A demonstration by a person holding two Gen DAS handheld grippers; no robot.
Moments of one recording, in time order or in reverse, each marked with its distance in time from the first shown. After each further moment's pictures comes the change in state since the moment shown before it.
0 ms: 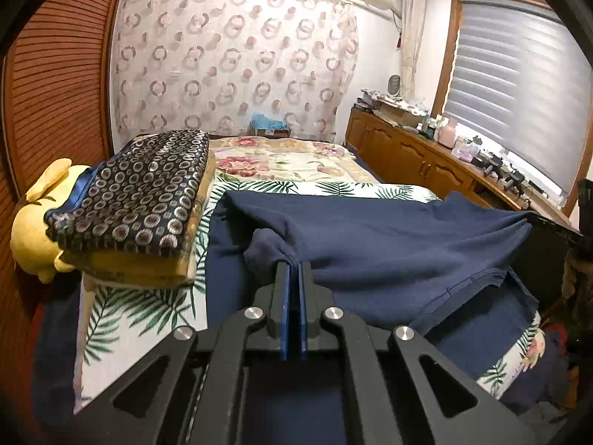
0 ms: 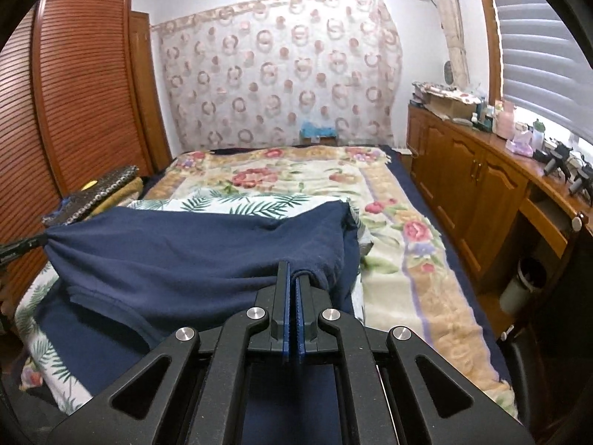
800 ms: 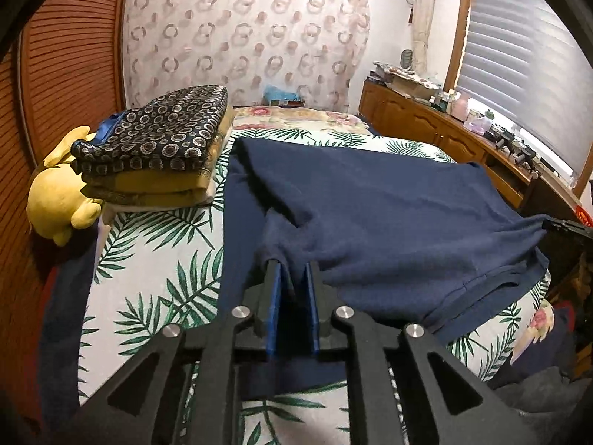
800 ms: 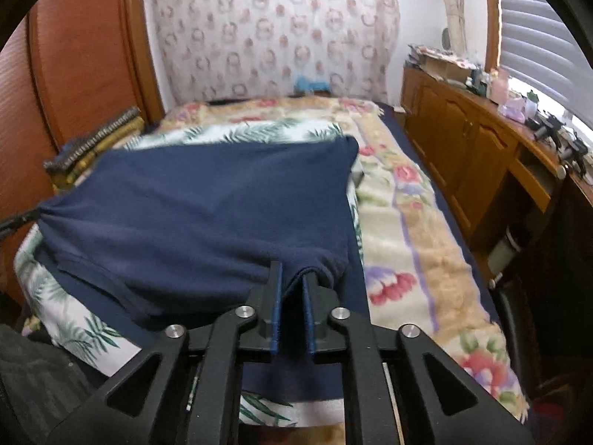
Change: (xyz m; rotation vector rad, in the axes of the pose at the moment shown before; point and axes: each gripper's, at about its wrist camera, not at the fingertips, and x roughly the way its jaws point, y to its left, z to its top) left arm -0.015 -0.003 -0.059 0.008 0.101 0.069; right arm -0.015 0.014 -0.069 -0.018 0.188 -0.062
